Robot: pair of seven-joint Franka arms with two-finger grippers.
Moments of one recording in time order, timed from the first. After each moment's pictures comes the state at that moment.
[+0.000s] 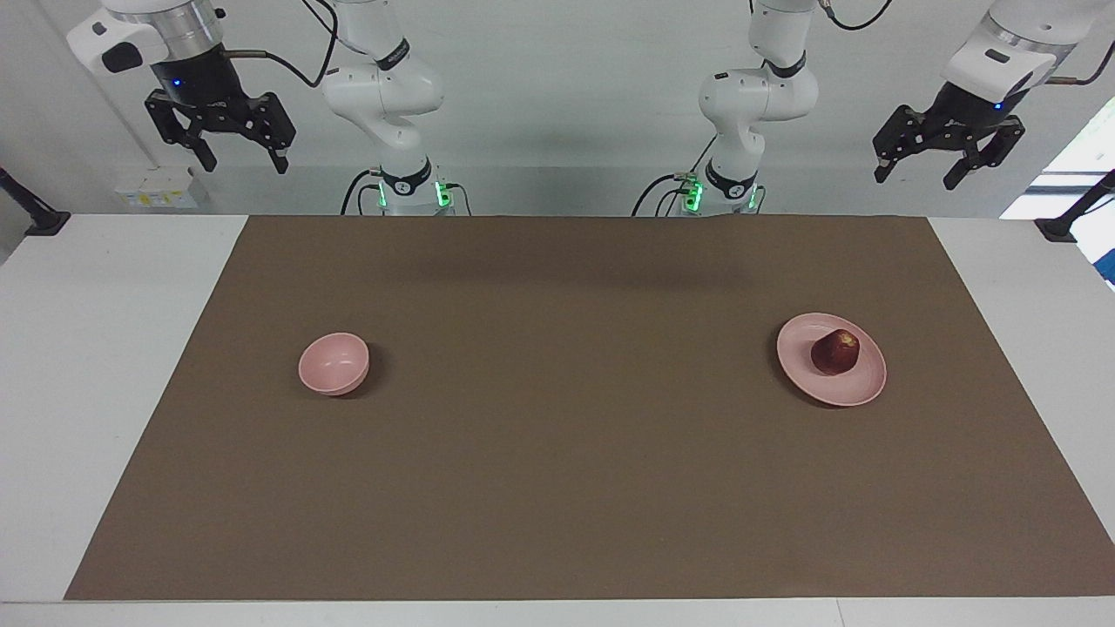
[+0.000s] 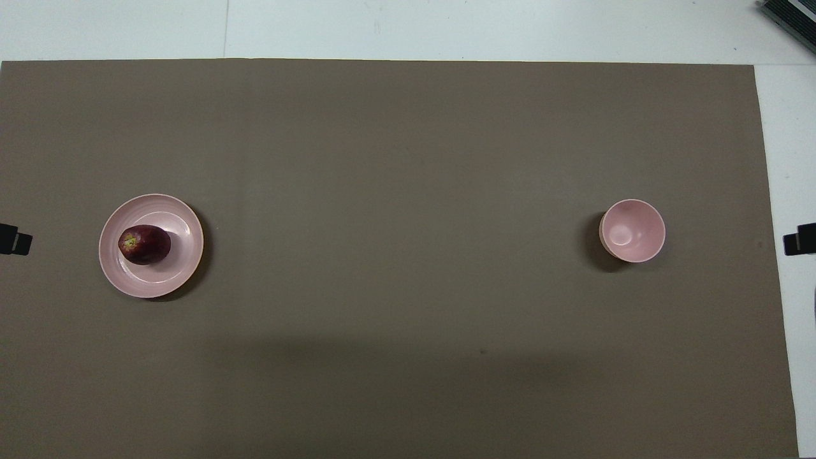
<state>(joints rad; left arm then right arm) 0.00 -0.09 0.01 -1.47 -0.02 1.37 0.18 0.10 -0.10 -0.16 -1.49 -0.04 1.39 -0.04</state>
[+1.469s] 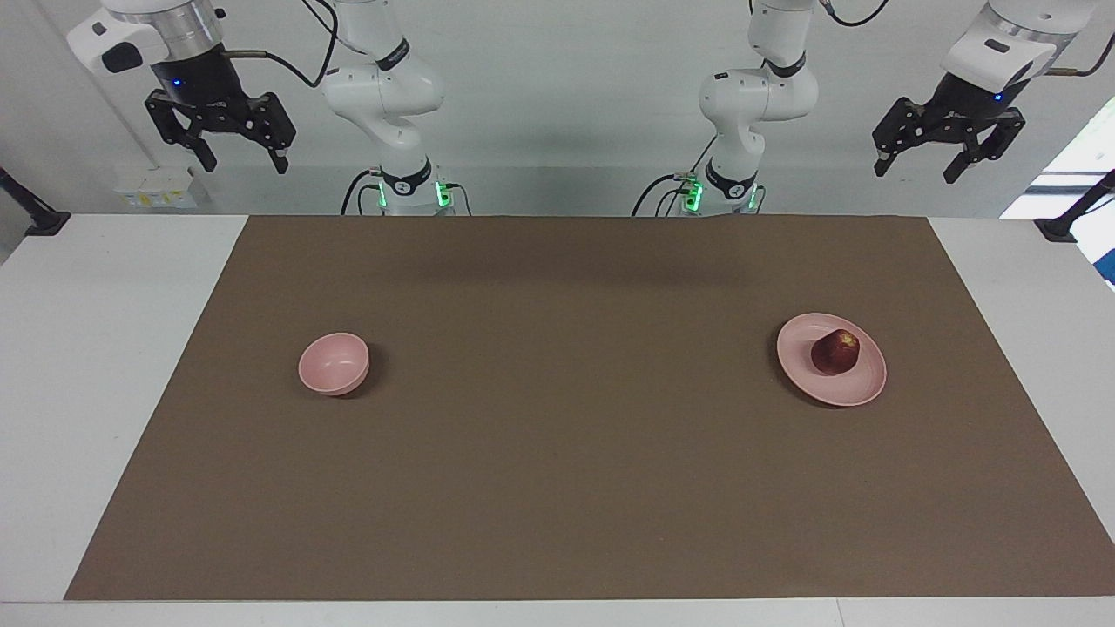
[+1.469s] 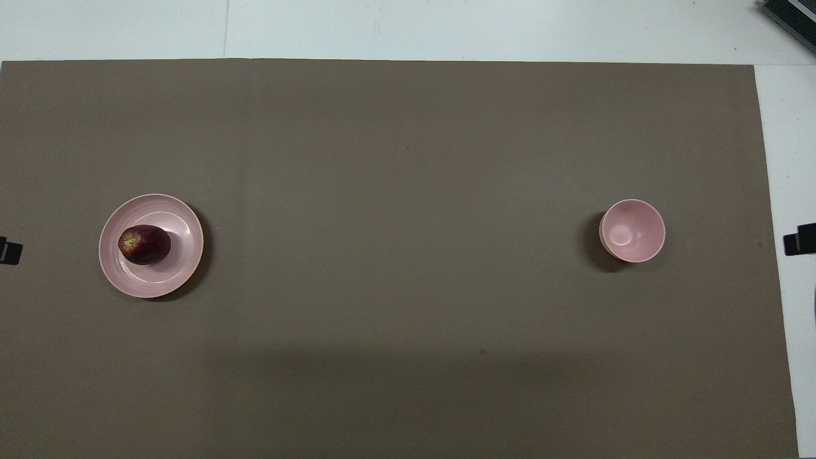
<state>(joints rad) 0.00 -0.10 0.00 -1.48 -0.02 1.36 0.19 0.10 -0.10 -0.16 -1.49 -0.04 1.39 -0.04</state>
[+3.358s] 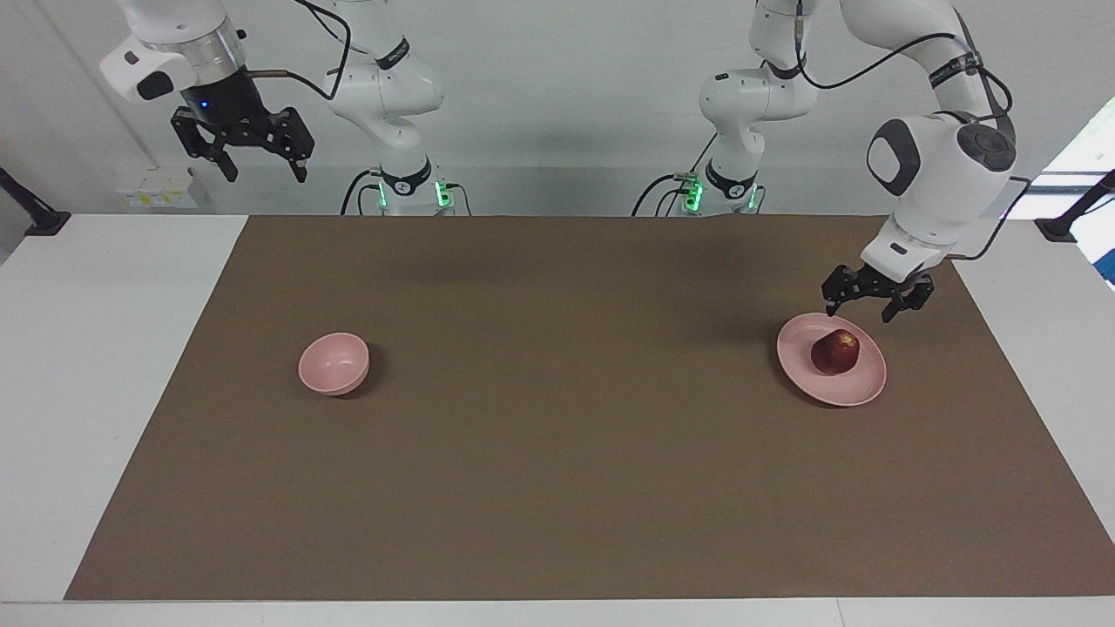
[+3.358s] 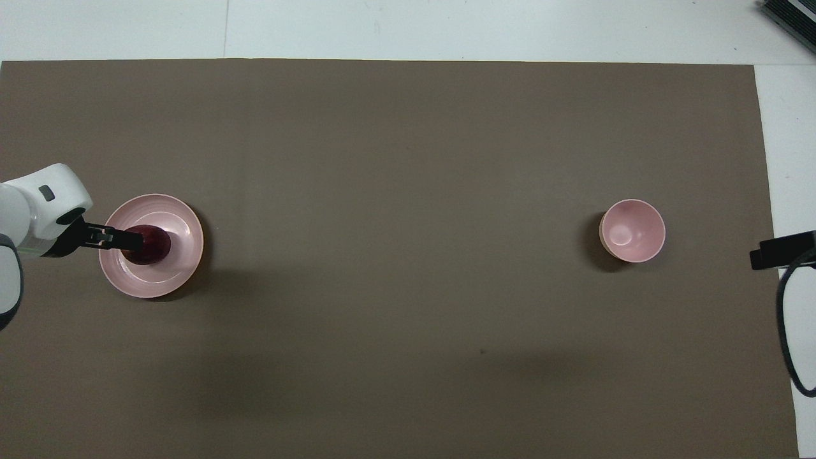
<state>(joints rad) 0.04 0.00 0.01 -2.11 -0.02 2.16 0.27 0.11 -0.12 -0.15 -1.60 -0.03 1.43 -0.04</state>
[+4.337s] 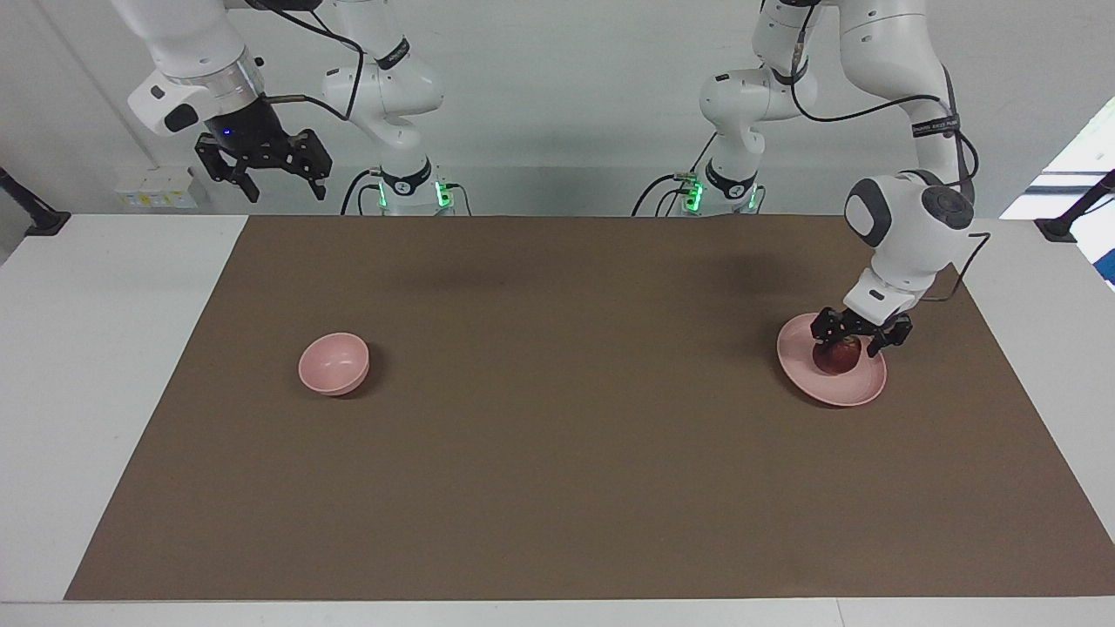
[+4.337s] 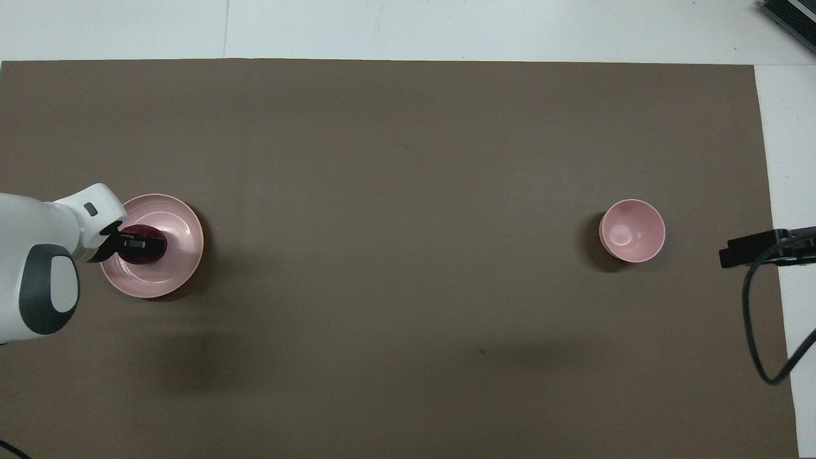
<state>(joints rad) 0.06 0.10 0.01 -2.22 -0.02 2.40 0.27 0.12 -0.12 -0.15 -1.64 0.00 1.46 -0.04</state>
